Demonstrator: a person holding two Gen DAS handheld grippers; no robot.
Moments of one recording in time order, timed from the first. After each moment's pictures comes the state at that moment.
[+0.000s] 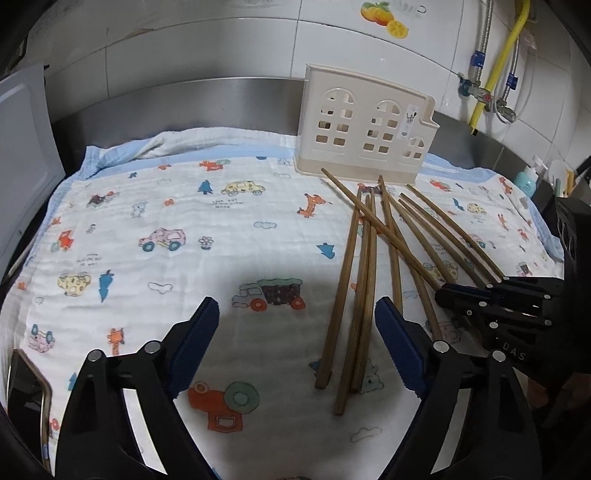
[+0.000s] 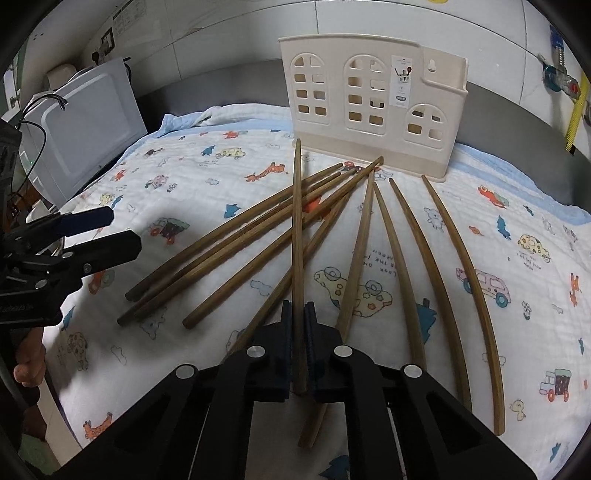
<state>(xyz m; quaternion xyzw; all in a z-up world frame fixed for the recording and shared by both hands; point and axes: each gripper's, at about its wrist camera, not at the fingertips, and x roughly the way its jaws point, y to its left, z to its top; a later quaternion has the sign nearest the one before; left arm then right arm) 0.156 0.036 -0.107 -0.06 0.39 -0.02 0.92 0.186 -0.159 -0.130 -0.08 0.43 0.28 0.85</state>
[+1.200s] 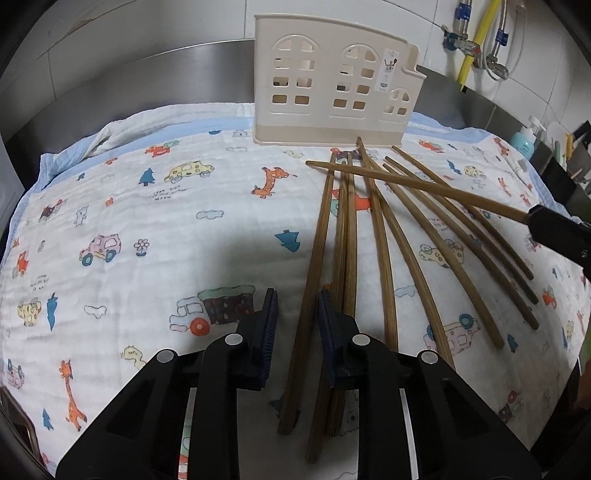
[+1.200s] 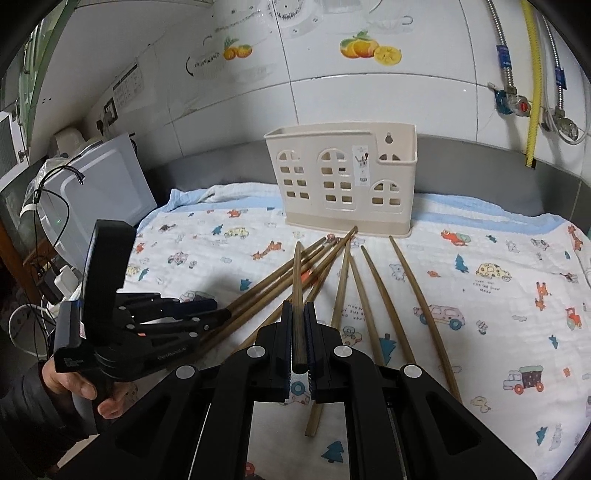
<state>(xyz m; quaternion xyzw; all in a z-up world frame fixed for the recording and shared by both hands) 0.199 0.006 -0.134 -0.02 0.44 -0.06 0.90 0.162 -0.196 -0.066 0.00 0.35 0.27 0.90</state>
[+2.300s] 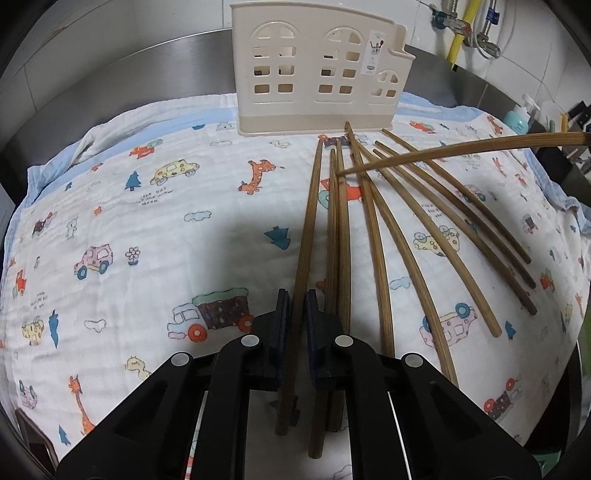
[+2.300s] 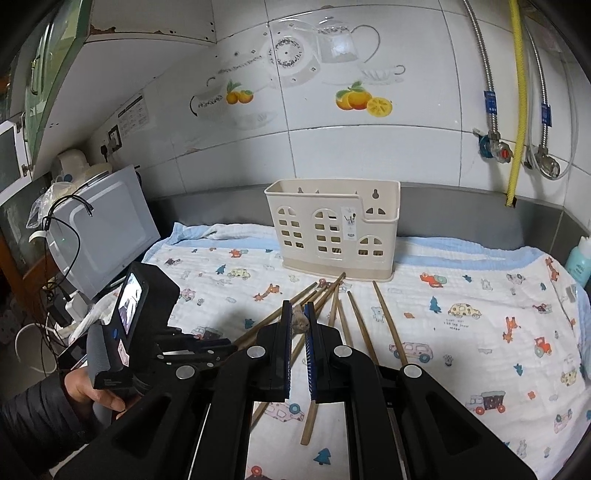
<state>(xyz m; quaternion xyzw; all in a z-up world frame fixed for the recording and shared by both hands) 0.206 0.004 -0.133 0.01 0.47 -0.08 0.88 0.153 -0.208 -0.008 0.01 0.30 0.27 0.91</state>
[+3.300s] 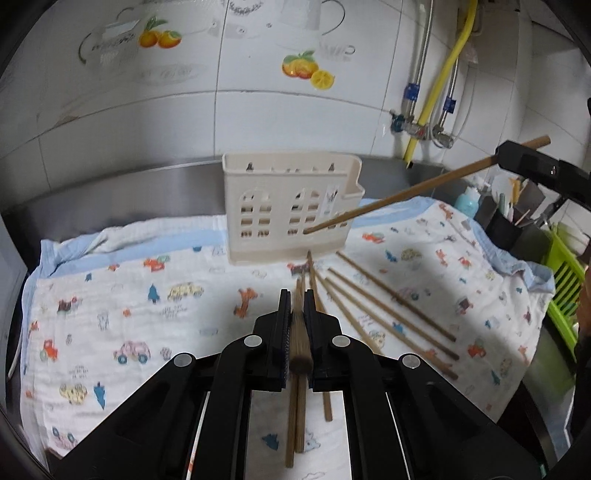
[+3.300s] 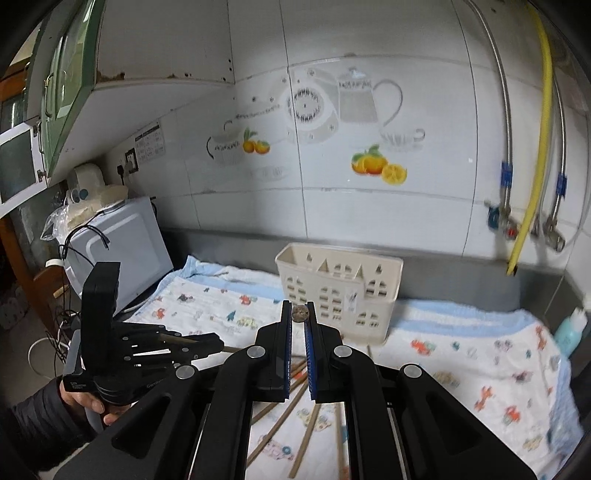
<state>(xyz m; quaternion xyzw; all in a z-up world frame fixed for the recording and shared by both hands) 0.188 0.011 -0.016 -0.03 0.33 -0.14 0.93 0.184 -0.216 0.089 -0.02 0.26 0.29 0.92</state>
